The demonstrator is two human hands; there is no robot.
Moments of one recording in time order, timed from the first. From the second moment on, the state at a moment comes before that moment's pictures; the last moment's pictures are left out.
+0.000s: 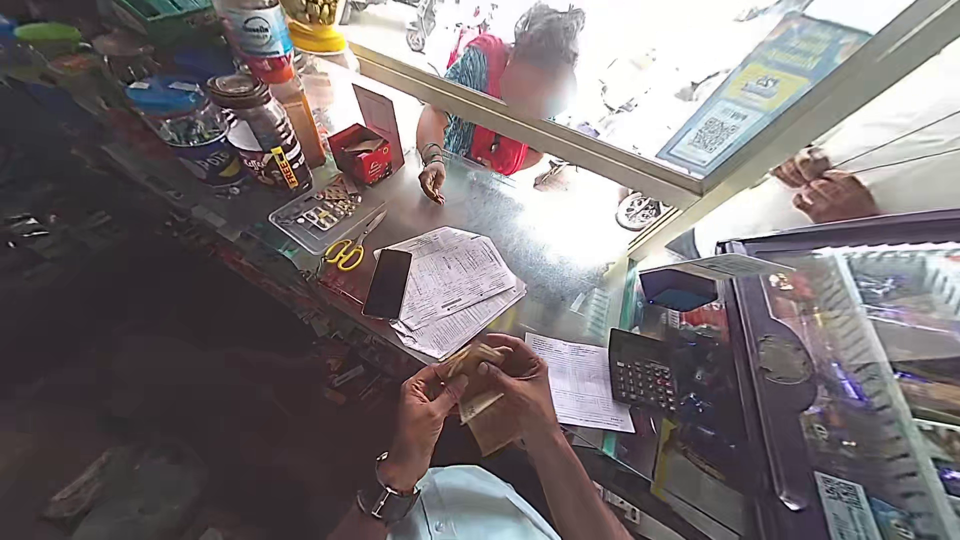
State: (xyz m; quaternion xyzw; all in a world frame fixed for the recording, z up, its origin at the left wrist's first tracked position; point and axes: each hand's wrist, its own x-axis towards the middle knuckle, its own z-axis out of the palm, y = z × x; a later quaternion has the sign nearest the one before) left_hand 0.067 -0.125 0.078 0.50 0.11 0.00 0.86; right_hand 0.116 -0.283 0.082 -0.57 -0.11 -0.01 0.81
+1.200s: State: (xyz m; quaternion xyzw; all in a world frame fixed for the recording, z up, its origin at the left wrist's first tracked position) left_hand 0.068 -0.124 0.077 0.43 0.13 -0.02 0.89; right_hand 0.108 -0.272 0.080 -0.61 -0.03 0.02 0.79
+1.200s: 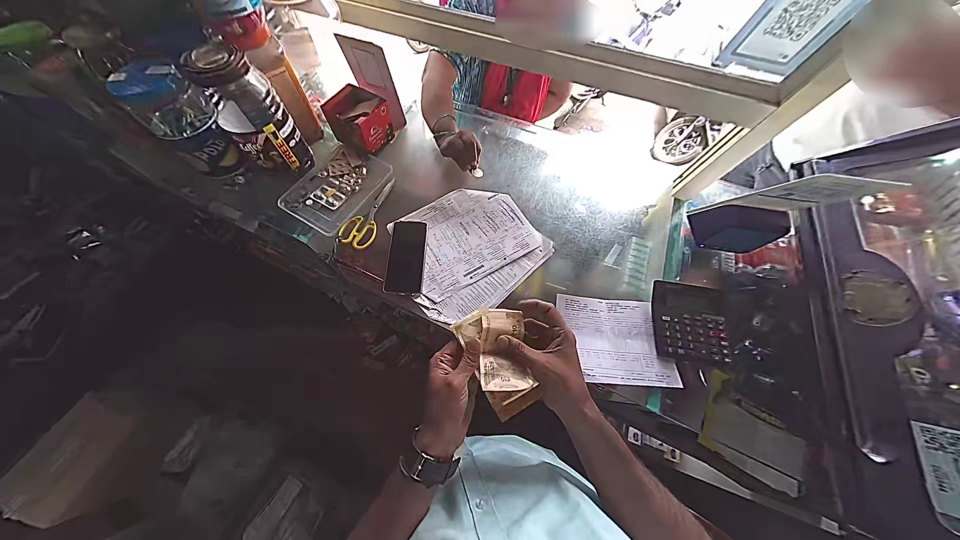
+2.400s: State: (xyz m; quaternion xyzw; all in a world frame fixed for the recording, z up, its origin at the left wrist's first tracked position) left_hand 0.074 -0.121 0.075 0.48 0.19 0.13 0.85; right_hand 0.126 -0.288 0.082 -0.55 -0.03 0.12 0.83
